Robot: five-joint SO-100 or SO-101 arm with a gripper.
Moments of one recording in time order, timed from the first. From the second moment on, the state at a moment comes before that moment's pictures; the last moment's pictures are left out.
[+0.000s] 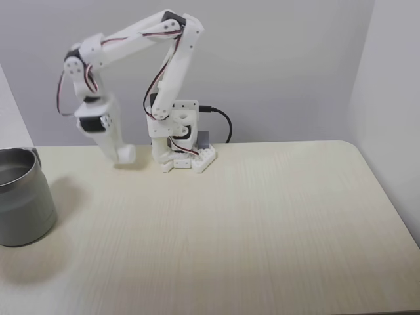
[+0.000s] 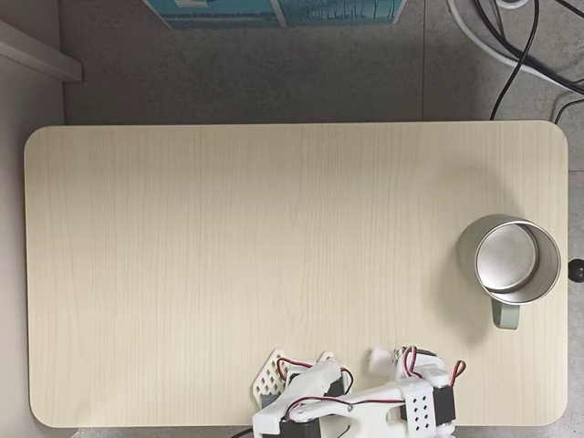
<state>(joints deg) 78.0 63.8 45.6 81.9 -67.9</state>
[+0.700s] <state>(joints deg) 66.7 61.6 80.6 102.9 -51.9</state>
